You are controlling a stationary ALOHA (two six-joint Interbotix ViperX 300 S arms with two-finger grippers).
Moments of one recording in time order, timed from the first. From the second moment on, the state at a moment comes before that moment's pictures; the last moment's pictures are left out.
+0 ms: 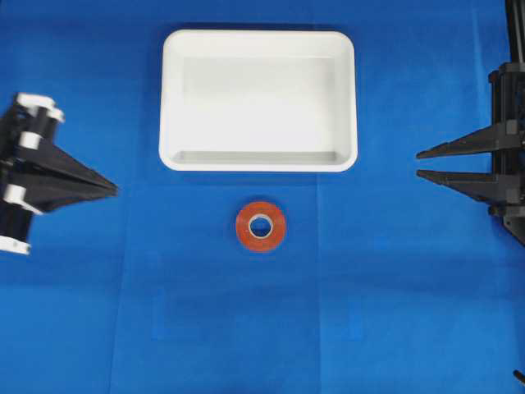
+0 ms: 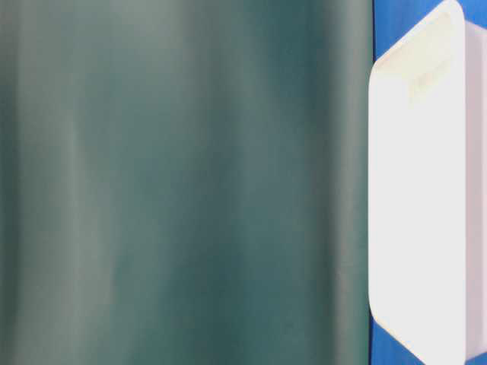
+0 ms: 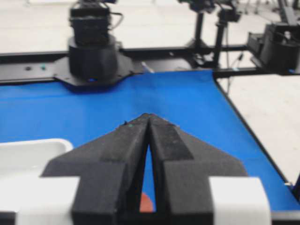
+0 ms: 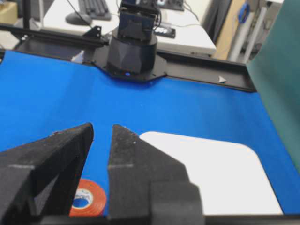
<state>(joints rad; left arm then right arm) -0.15 -0.73 1.14 0.03 -0.44 -0.03 -0.01 -0.94 1.17 0.00 -0.27 -0.01</state>
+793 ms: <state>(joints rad) -0.21 -0.08 0.68 0.03 -0.19 -0.09 -0.04 -0.92 1.17 0.00 -0.22 -0.01</state>
